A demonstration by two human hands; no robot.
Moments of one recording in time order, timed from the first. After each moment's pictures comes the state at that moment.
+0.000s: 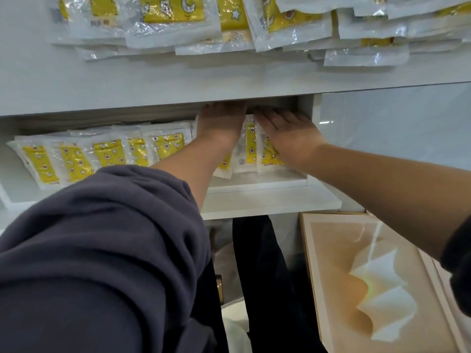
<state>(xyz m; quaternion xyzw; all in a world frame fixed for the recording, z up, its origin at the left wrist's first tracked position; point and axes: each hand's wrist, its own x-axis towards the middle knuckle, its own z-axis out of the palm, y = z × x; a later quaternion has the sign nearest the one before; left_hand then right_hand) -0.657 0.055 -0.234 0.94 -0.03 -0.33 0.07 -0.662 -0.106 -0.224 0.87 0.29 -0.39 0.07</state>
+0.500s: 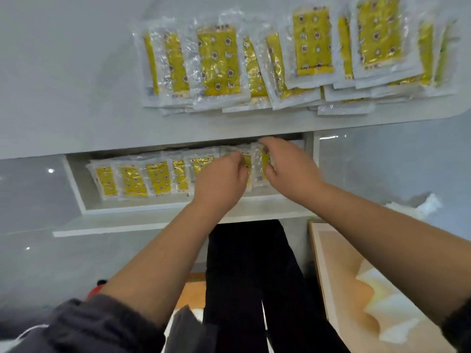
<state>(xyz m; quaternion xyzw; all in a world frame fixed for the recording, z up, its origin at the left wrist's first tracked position) -0.690 0.107 -0.096 0.90 0.08 -0.35 0.24 -0.659 -0.052 -0.112 0.90 0.13 -0.37 -0.19</state>
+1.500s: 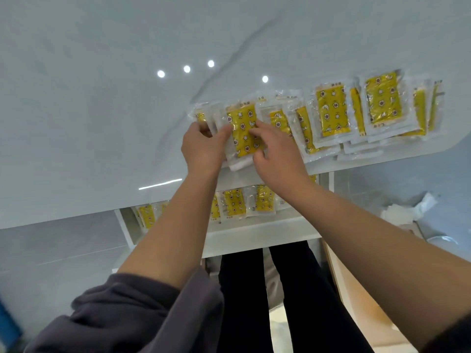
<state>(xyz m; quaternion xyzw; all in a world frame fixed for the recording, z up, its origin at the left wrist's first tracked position) -0.545 0.205 -0.067 0.73 0.44 -0.23 0.46 -0.558 0.072 -0.049 0.89 -0.04 -0.33 -0.31</state>
